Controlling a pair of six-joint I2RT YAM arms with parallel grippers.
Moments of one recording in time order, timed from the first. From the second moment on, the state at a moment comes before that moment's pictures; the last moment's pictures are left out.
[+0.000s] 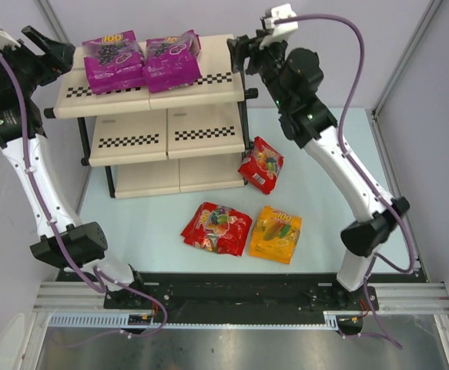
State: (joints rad) left arm 0.45 1.61 2.16 -0.48 0.51 -0.43; right arm 0.65 1.75 2.08 0.02 0.18 -0.08
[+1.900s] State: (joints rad) left arm 0.20 1.79 2.33 -0.68 0.01 -0.14; right arm 0.66 2.17 2.48 -0.04 0.00 -0.10
